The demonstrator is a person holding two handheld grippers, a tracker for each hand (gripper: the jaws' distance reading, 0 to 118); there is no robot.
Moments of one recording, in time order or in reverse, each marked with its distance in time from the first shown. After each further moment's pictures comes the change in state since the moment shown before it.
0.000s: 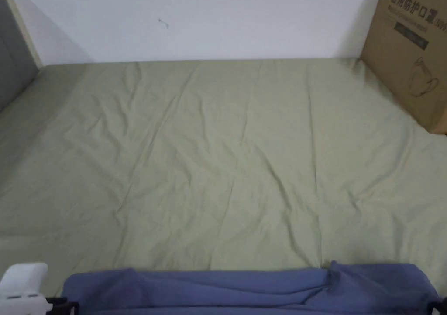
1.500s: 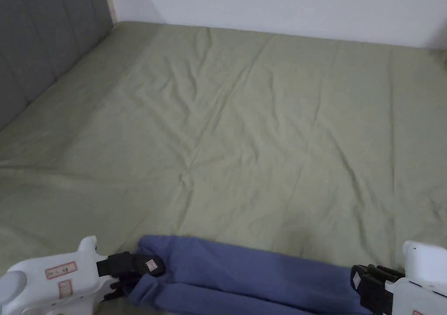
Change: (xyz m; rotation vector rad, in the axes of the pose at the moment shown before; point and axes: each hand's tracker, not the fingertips) left arm -0.075 -0.029 -0.058 0.080 -0.640 0.699; right arm -0.227 -0.013 -0.004 0.213 0.192 0.258
